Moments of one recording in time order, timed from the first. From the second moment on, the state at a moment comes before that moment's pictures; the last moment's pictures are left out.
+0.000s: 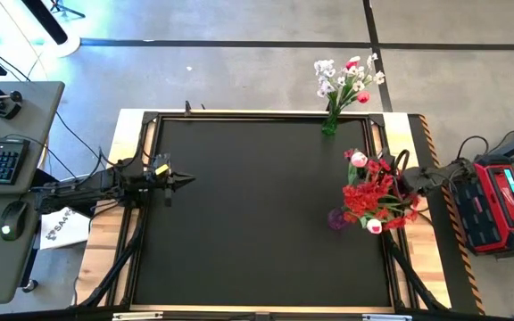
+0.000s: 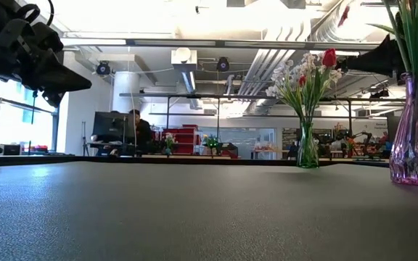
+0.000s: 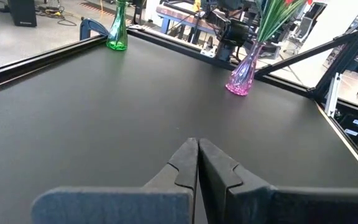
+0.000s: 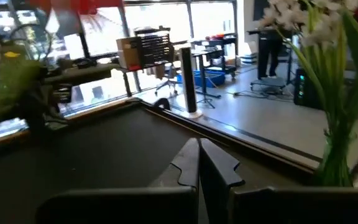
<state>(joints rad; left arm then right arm) 0.16 0.04 0.10 -0.29 -0.01 -0.26 0.34 0.00 0.18 -0.20 0.96 0.13</state>
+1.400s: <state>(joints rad) 0.16 0.04 0.10 -0.29 -0.01 -0.26 -0.22 0.00 0.06 0.03 0.60 0.09</state>
